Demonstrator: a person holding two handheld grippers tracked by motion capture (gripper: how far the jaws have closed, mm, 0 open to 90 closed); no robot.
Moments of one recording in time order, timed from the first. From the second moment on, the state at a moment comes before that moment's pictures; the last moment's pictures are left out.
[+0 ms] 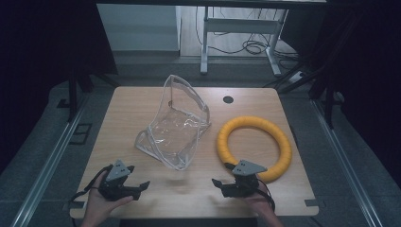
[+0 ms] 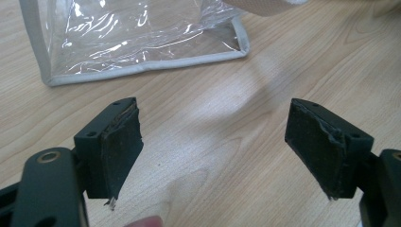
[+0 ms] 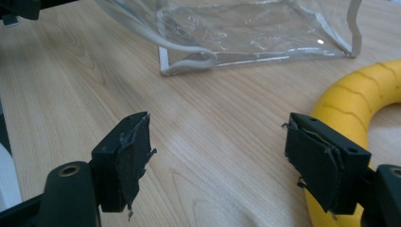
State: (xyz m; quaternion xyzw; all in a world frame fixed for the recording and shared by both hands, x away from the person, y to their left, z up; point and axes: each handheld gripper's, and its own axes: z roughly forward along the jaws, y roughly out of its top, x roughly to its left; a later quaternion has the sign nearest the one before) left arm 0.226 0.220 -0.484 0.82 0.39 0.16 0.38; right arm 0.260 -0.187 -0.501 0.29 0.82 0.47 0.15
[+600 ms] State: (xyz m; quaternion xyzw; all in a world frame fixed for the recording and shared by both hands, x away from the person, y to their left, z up) left arm 0.227 0.221 -0.484 0.82 0.39 0.16 0.38; right arm 0.264 -0.194 -0.498 0.30 0.82 0.47 0.14
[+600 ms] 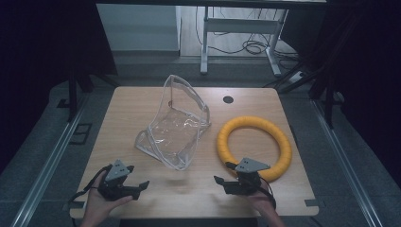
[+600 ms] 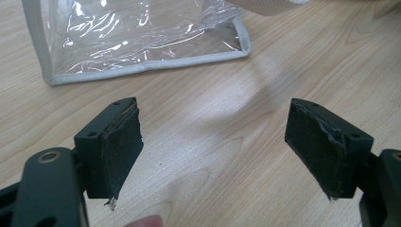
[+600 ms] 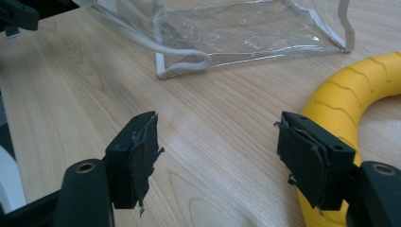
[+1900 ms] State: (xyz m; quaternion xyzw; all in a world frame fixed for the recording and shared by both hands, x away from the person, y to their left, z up) left arm 0.229 0.224 -0.482 0.82 0.40 0.15 0.38; right arm 0.300 -0.232 -0.440 0.28 0.87 0.39 0.12
